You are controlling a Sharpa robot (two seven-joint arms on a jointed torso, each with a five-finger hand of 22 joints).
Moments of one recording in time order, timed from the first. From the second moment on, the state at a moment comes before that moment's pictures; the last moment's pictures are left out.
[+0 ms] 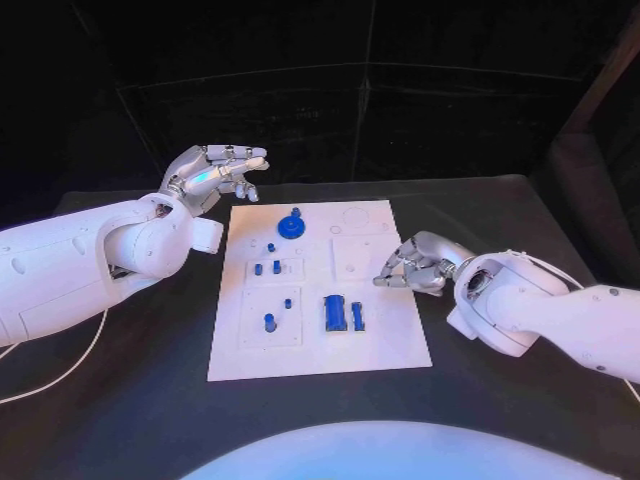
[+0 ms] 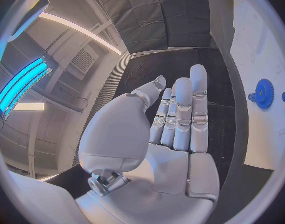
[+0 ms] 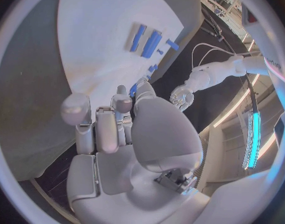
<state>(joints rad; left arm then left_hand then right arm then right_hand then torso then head) 1.22 -0.82 -0.09 1.37 0.02 -0.17 0.46 1.30 -0.07 0.39 -0.09 0.05 1.01 0.18 0.14 0.07 1.08 0.11 0.26 0.07 1.23 0.02 1.01 0.47 0.17 1.22 0.11 0.62 0.66 1.04 -0.96 -0.04 1.74 -1.13 -0.44 -0.33 1.34 -0.02 -0.15 0.22 0.24 0.99 0.09 0.29 0.34 1.33 0.01 0.96 1.05 1.47 -0.07 1.37 1.23 0.11 1.30 0.05 1.22 0.97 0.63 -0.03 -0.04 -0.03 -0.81</state>
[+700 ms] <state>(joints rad) 1.15 -0.66 -0.09 1.10 0.07 -0.18 0.46 1.30 -0.07 0.38 -0.07 0.05 0.99 0.20 0.14 0.07 1.04 0.13 0.26 0.06 1.02 0.05 0.77 0.35 0.16 1.03 0.14 0.45 0.57 1.10 -0.65 -0.03 1.12 -0.26 -0.34 0.29 1.57 0.01 -0.03 0.11 0.16 0.96 0.17 0.09 0.20 1.13 0.13 0.10 0.19 1.11 0.08 0.21 0.24 0.17 0.90 0.18 0.42 0.27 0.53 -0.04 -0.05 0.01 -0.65</state>
